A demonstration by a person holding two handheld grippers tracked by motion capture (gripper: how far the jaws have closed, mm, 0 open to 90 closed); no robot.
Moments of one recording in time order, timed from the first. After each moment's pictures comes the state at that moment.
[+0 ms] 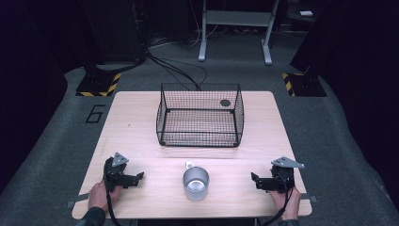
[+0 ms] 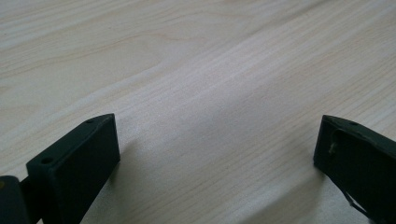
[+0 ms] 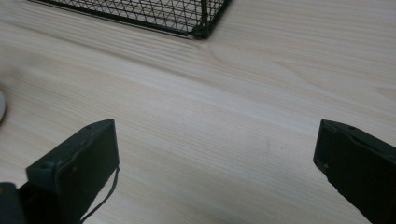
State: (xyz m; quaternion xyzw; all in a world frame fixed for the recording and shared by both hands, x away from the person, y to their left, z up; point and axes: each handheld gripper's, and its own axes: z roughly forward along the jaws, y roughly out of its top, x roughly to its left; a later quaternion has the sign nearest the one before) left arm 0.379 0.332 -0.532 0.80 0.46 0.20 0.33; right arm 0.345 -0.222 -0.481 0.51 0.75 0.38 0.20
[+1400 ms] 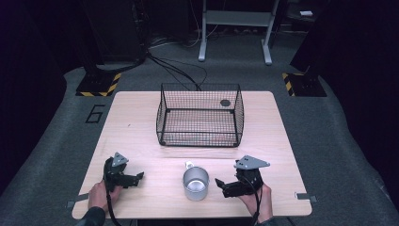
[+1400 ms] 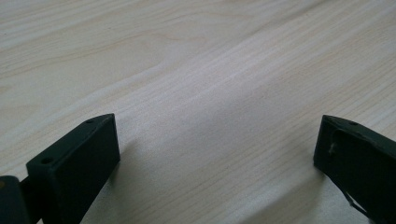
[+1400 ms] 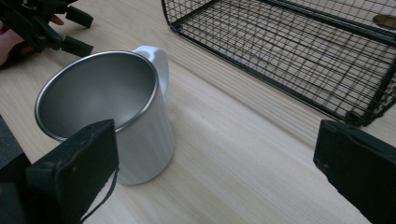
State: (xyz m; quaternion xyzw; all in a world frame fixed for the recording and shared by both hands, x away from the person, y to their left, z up) left arm 0.379 0.332 -0.532 0.80 0.46 0.20 0.34; right arm 0.326 -0.114 -0.434 0.37 0.81 0.43 0.16
